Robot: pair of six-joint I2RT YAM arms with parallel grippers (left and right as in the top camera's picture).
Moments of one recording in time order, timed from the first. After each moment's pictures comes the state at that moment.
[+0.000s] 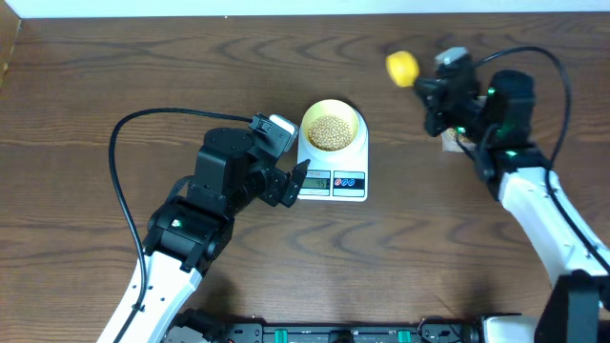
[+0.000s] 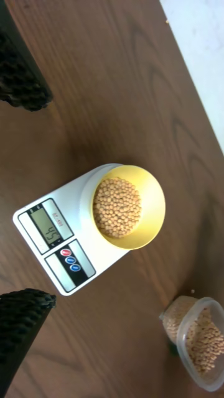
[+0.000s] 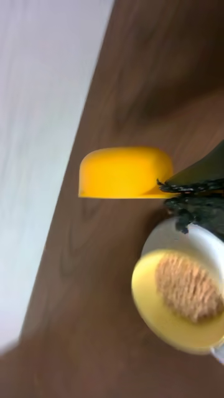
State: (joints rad) left arm -0.41 1.06 0.92 -0.50 0.14 0.11; right arm 0.06 1.49 0.93 0.14 -0.50 -0.11
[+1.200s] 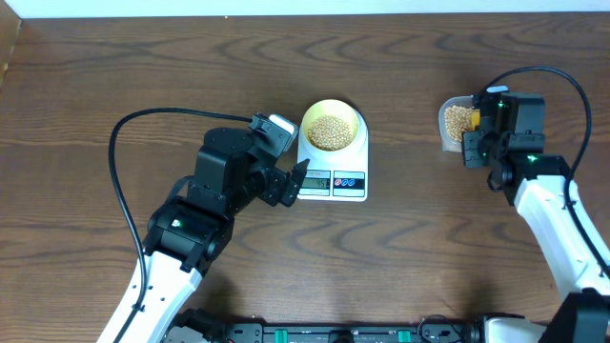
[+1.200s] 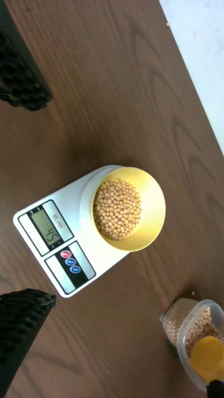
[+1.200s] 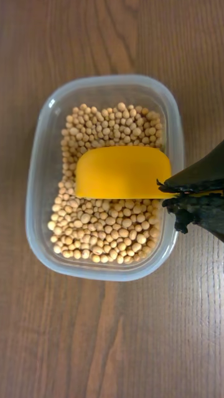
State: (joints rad) left arm -0.41 1.06 0.92 -0.50 0.13 0.11; right arm -0.01 1.44 0.93 -0.39 0.06 -0.14
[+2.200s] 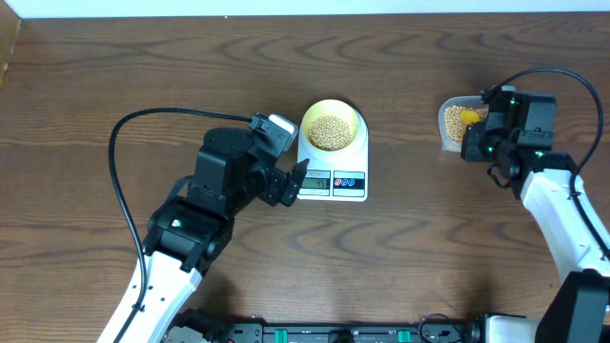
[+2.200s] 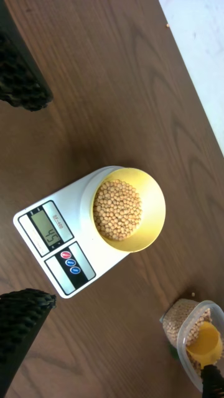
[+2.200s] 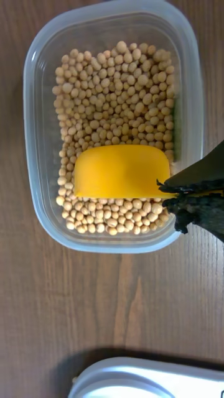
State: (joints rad) left arm -0.41 1.06 0.92 -0.50 0.13 0.11; right arm -0.09 1.49 0.93 -0.33 -0.16 0.02
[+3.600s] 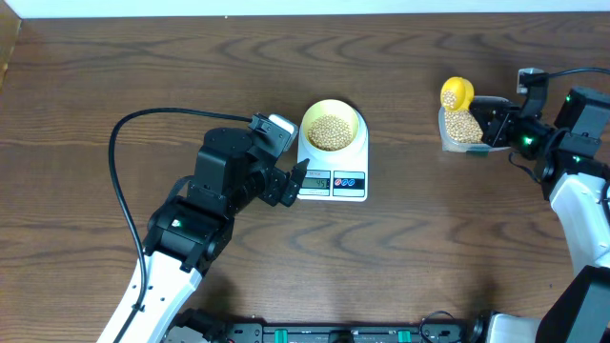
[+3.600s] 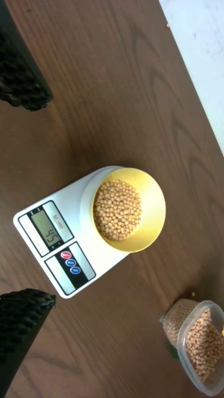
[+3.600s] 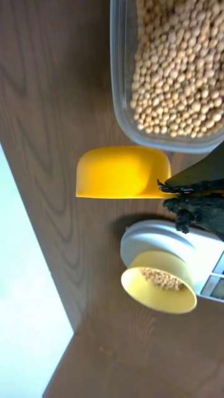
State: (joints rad) left arm -0.41 1.06 0.92 -0.50 0.13 0.11; right arm -0.28 1.49 0.93 -0.11 -0.80 0.15
